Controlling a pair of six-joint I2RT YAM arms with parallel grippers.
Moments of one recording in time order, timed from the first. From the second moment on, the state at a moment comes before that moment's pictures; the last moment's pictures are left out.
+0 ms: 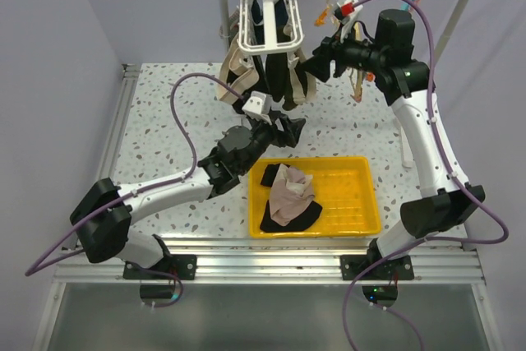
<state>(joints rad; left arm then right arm) -0.91 1.43 0.94 0.58 -0.29 -0.33 0.23 1.59 1.90 -0.57 -0.71 -0.13</state>
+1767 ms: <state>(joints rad) -0.84 1.67 1.21 0.32 -0.71 -0.49 0.51 1.64 2.13 -0.79 -0.49 -0.51</state>
